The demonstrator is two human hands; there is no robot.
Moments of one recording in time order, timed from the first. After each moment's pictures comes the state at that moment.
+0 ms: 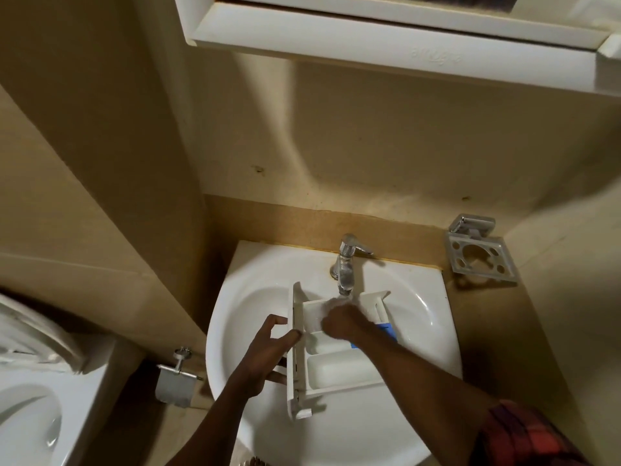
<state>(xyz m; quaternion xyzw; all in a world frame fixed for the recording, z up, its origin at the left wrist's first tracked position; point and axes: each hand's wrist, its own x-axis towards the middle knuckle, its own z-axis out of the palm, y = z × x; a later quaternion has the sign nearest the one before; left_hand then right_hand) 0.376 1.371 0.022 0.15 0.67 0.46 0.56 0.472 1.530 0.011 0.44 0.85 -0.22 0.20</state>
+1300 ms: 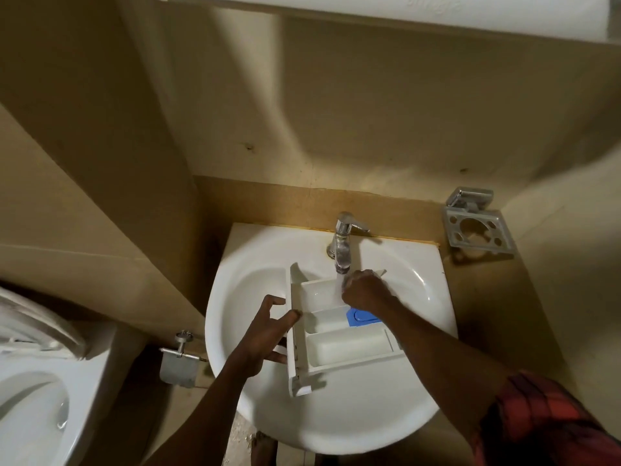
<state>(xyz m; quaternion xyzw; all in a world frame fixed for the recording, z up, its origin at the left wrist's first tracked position) 0.377 1.370 0.029 0.17 0.68 0.44 0.57 0.509 1.562 0.010 0.50 0.83 -0.19 0.17</state>
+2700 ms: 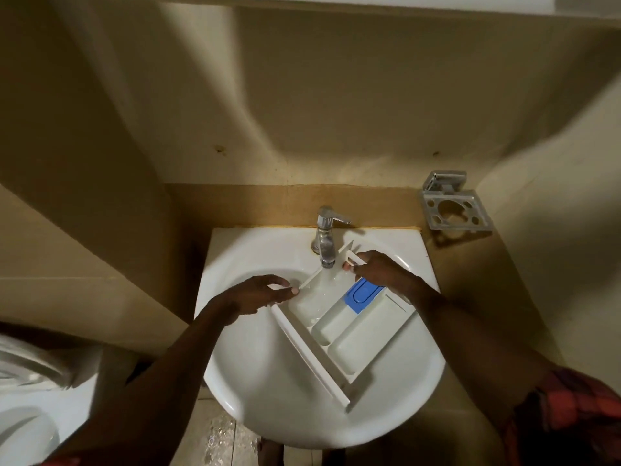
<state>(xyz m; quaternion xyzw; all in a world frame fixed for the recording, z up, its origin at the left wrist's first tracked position) 0.324 1.427 0.056 0.34 0.72 0.20 0.58 0.545 1.598 0.039 0.54 0.73 -0.42 0.07</state>
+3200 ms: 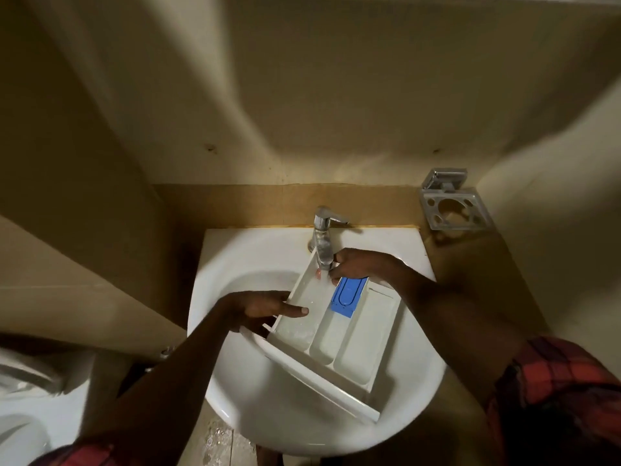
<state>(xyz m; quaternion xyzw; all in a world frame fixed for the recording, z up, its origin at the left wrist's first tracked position) 0.326 1.442 0.030 0.32 0.58 0.12 0.74 0.503 1.602 0.053 0.45 0.77 -0.41 0.22</state>
